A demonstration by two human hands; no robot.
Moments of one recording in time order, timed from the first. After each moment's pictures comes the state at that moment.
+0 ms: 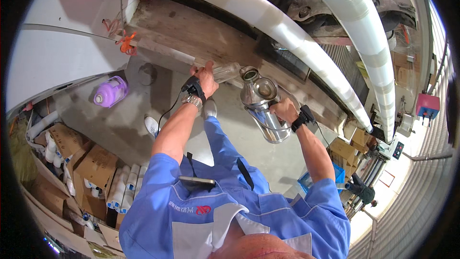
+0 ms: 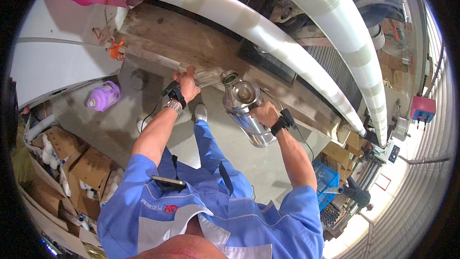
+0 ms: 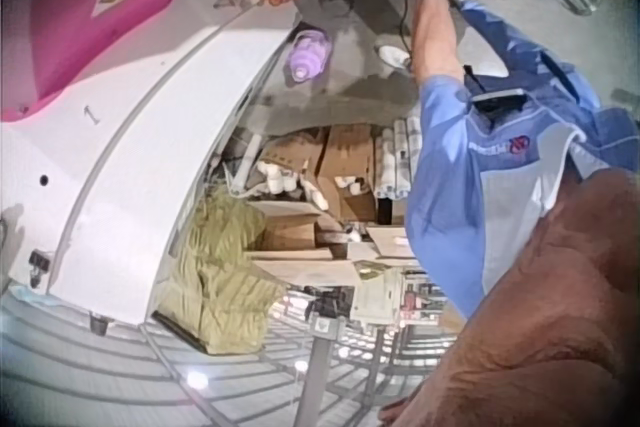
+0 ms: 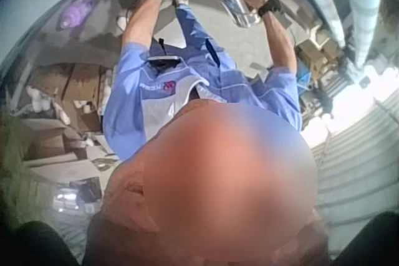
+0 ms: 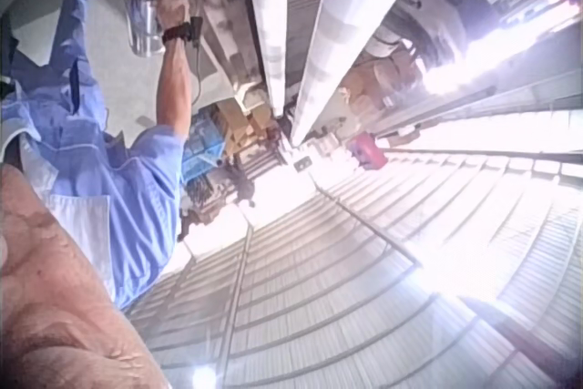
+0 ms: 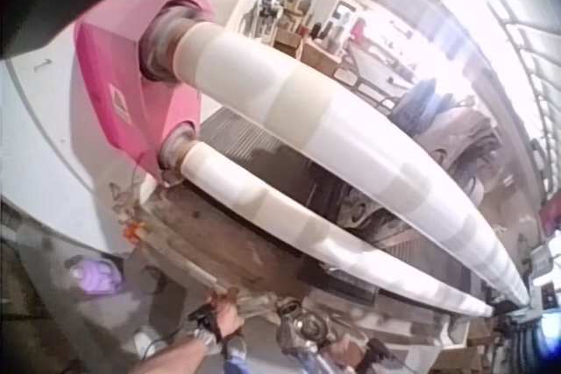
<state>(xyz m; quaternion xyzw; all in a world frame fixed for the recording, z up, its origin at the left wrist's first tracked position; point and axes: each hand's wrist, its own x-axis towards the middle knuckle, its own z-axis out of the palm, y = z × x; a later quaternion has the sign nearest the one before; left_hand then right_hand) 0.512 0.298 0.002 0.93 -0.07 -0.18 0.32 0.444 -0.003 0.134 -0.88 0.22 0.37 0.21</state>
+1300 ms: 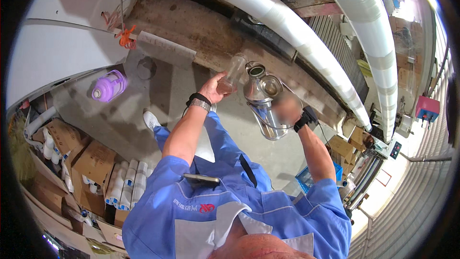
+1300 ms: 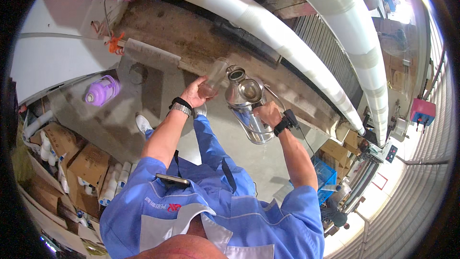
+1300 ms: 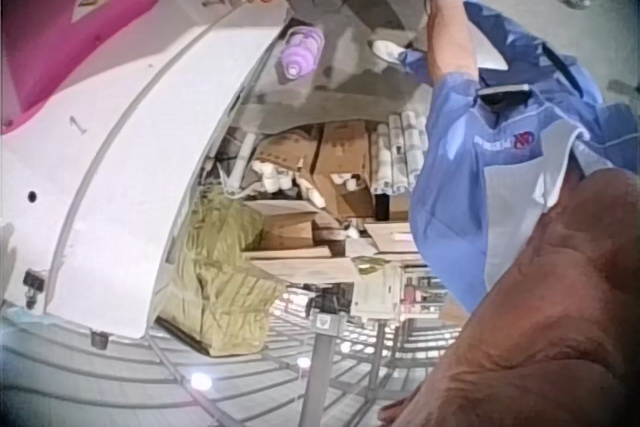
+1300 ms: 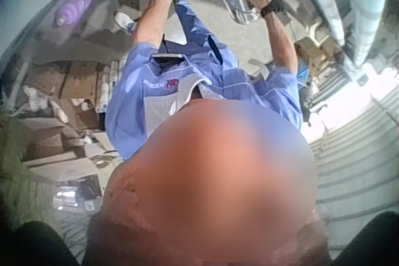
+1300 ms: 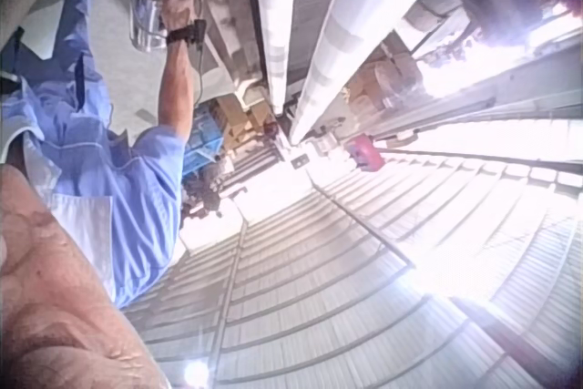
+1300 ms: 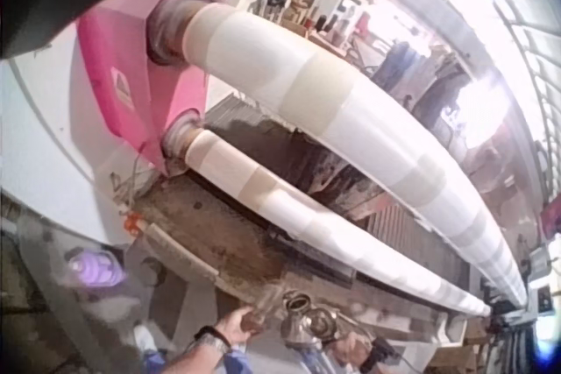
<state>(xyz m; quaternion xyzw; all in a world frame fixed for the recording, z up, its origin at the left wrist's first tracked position) 0.477 0.268 -0.044 0.15 0.32 -0.45 0.82 0.431 -0.012 0.124 -0.86 0.21 0.39 0.23</state>
